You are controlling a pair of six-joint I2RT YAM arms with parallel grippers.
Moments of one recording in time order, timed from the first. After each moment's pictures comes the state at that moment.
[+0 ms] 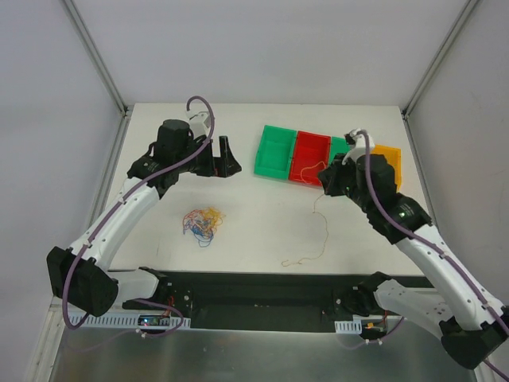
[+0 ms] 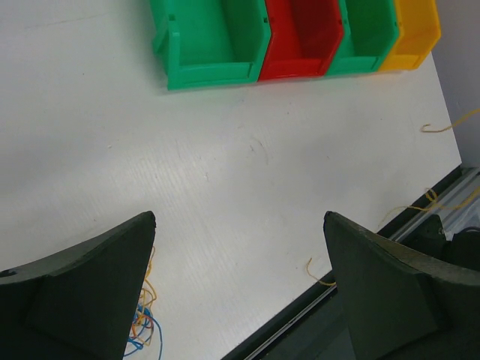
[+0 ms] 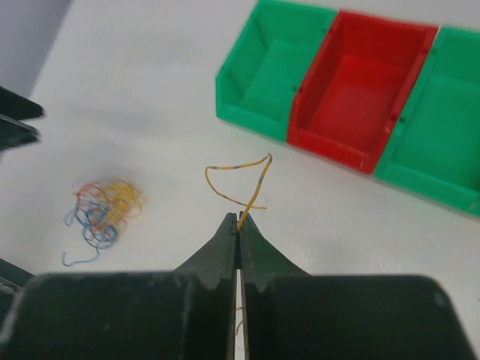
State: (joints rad) left arm -0.39 1.25 1.17 -0.50 0.36 -0.39; right arm 0.59 0.90 1.07 -0.52 0.12 0.38
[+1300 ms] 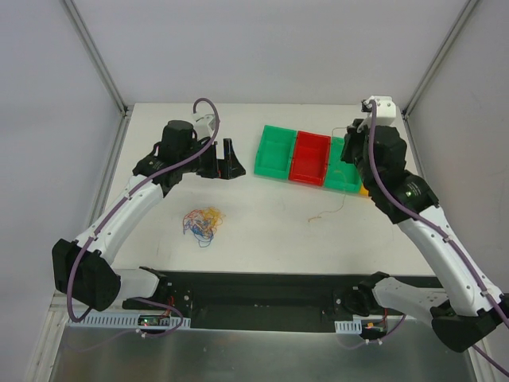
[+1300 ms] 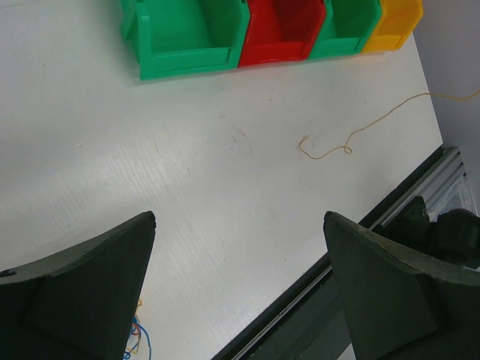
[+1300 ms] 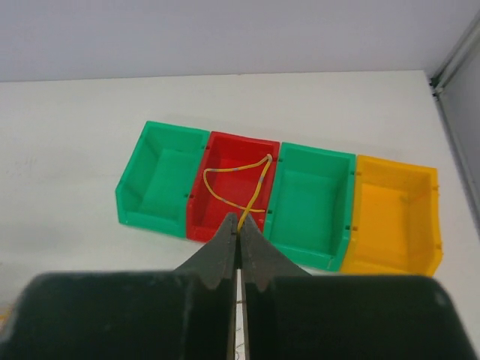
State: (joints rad) left arm -0.39 1.28 1.15 -0.46 0.44 -0.40; right arm 0.56 1.05 1.29 -0.51 0.44 0.20
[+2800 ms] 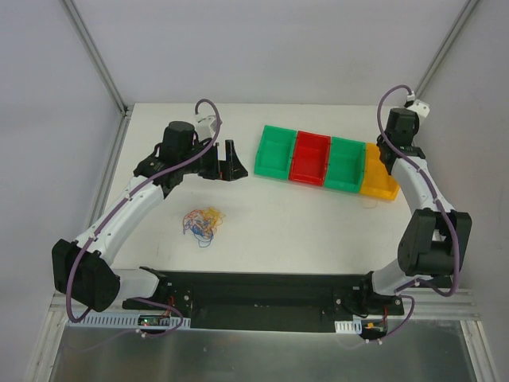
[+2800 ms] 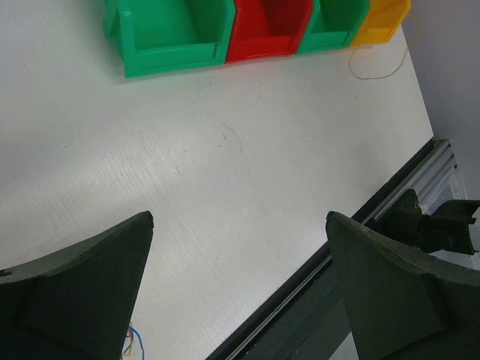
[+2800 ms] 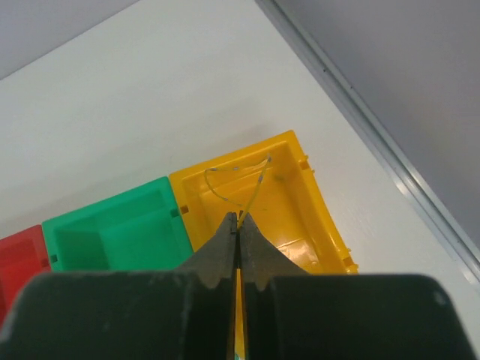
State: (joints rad) left arm -0.40 1.28 1.14 -0.45 0.46 -0.41; right arm -0.04 1.54 1.22 -0.20 0.43 0.28
